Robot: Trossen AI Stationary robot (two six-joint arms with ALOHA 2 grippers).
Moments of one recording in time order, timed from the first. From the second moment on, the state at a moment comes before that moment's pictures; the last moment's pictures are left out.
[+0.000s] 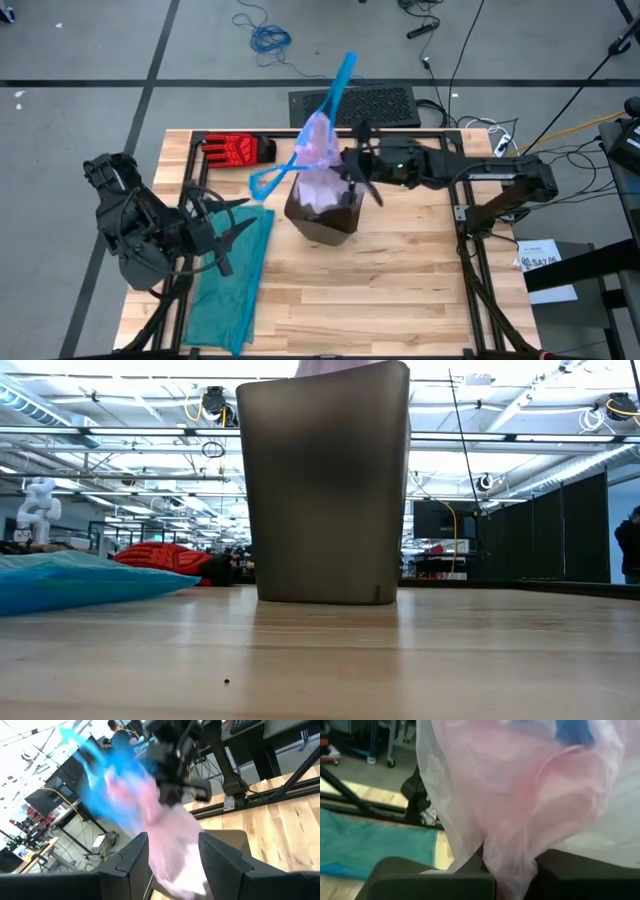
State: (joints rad) left arm -0.85 1.32 1.70 -0.89 -1.29 0.06; right arm -0.01 1.45 1.47 -0.22 0.26 -0.33
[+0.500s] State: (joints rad) left arm -0.83 1.32 1.57 -1.47 -1.29 -0.77; right arm 0.10 1.19 1.47 -0.25 0.40 -0.35
